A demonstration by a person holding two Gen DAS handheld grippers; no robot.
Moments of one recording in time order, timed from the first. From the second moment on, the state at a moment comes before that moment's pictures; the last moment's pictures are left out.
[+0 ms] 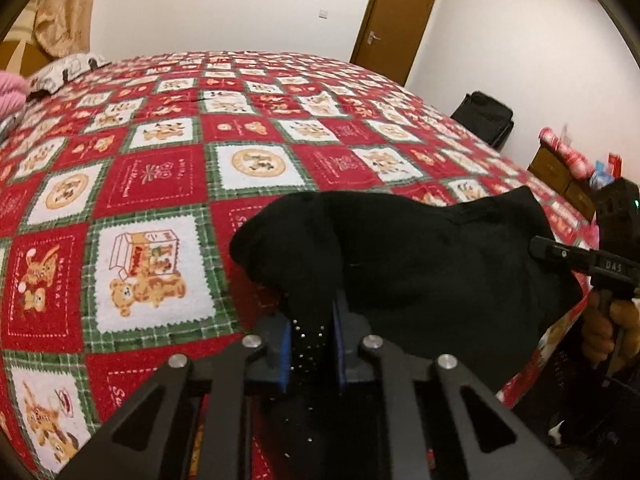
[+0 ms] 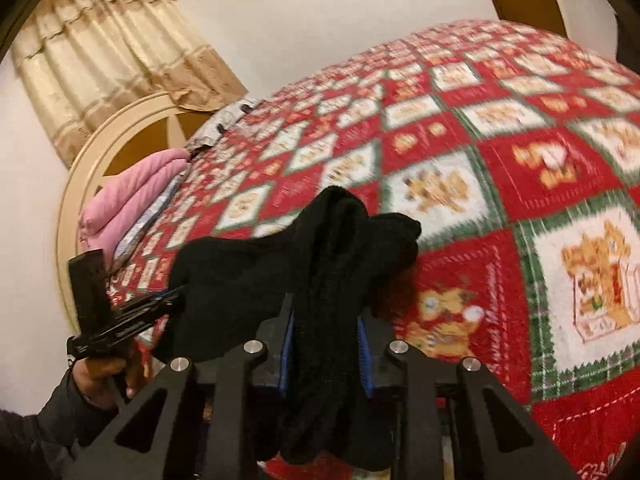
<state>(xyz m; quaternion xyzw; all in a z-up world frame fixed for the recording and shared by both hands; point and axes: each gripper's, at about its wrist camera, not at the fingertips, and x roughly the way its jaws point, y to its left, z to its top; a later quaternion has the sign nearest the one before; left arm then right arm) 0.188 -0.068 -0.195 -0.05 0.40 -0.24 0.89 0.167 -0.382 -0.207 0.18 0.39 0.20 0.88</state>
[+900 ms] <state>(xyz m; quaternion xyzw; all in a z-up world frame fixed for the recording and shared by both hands) 0.296 0.156 -0.169 -0.11 0.37 -0.04 0.92 0.446 -0.100 -0.170 0.05 0.44 0.37 0.82</state>
